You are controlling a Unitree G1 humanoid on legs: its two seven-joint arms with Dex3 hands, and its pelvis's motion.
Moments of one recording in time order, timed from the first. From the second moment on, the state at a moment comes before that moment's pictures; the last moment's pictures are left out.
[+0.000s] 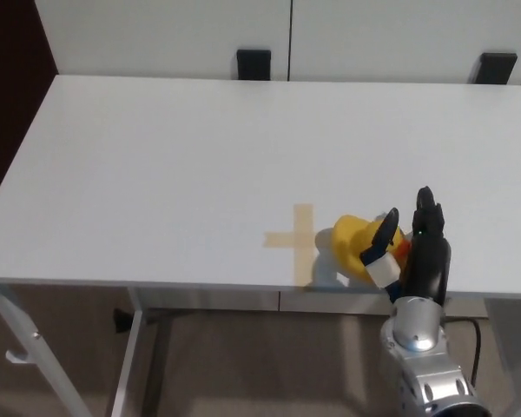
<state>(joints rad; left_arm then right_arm) 0.03 0.46 0.13 1.28 0.07 -0.12 0.04 -0.56 0.10 -0.05 0.86 -0.09 -0.15 -0.53</state>
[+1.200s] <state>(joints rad) 0.00 0.44 0.09 1.28 0.08 -0.12 0.03 -0.67 0.10 0.04 0.96 -0.03 -0.15 -0.38</state>
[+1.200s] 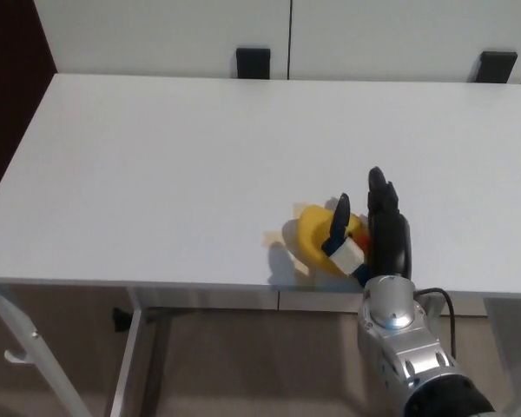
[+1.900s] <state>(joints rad) 0.01 0.44 0.06 1.28 0.08 -0.12 0.03 -0.61 0.10 0.07 0.89 0.03 -0.11 -0.30</state>
